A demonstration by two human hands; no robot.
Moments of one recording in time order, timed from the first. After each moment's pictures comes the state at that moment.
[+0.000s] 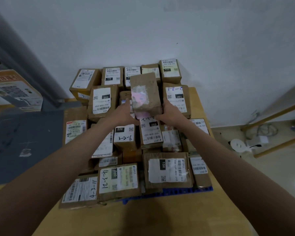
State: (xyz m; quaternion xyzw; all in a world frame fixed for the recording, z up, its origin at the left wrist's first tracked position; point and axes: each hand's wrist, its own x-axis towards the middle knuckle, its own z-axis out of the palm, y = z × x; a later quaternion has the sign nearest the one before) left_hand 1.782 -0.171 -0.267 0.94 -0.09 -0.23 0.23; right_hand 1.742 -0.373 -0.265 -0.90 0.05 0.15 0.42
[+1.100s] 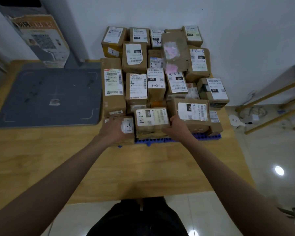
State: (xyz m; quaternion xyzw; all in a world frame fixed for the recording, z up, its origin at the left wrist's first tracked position) left_hand 1.538 0.019 -0.335 0.96 -0.02 -0.24 0.17; right_hand 1.504 -0.227 -0.309 -0.90 0.16 0.20 0.36
